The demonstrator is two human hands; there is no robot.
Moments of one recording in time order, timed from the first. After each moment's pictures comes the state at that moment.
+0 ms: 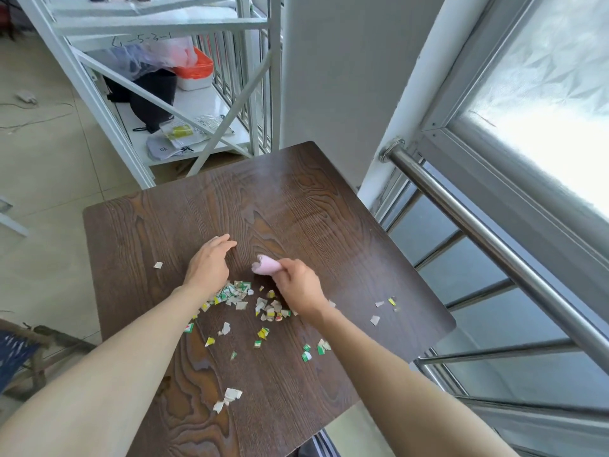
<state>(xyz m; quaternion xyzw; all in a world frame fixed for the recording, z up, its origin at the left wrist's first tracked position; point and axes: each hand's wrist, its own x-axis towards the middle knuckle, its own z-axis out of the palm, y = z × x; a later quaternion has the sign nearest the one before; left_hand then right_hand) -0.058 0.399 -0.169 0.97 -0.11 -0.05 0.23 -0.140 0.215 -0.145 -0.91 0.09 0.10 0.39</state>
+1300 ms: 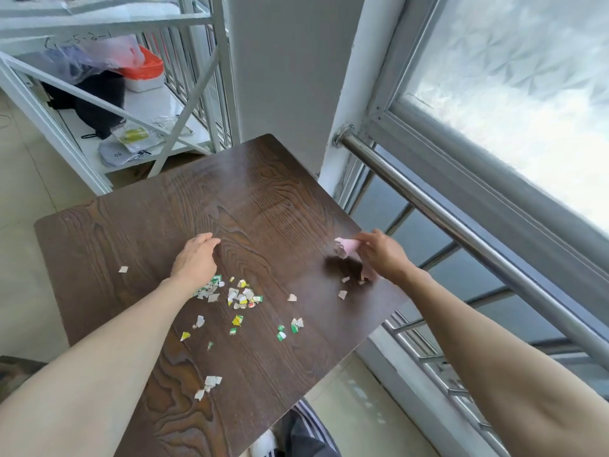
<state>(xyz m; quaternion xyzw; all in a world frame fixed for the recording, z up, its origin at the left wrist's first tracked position) -0.067 0.365 -0.155 0.97 -0.14 -0.13 0.17 -0.195 0.023 -0.099 -0.96 0.17 0.09 0.19</state>
